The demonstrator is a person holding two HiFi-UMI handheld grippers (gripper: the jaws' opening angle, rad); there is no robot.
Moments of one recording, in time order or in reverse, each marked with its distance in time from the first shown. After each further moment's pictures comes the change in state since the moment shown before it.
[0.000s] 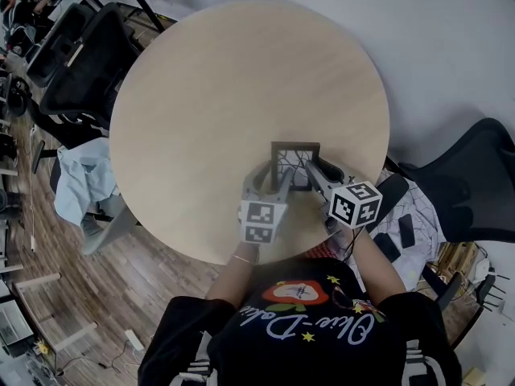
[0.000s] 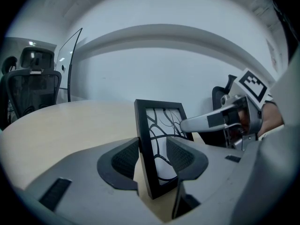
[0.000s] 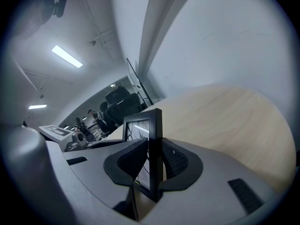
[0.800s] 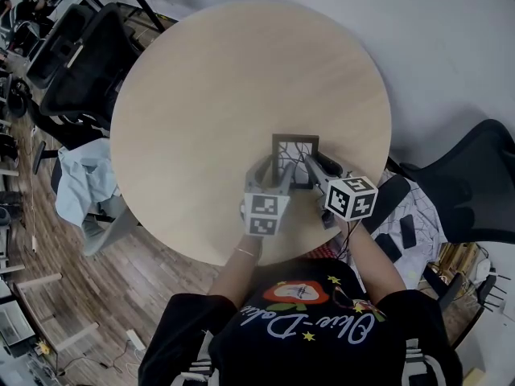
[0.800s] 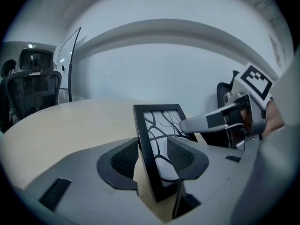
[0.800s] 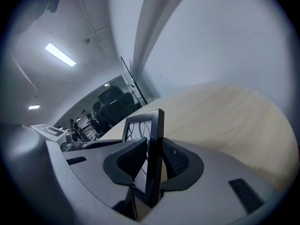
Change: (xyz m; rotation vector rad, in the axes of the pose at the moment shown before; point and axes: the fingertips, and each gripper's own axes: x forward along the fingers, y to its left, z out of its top) left arm 0.020 0.012 -0.002 0.010 0.033 0.032; right arm 0.020 -0.016 0.000 0.025 0.007 -0.067
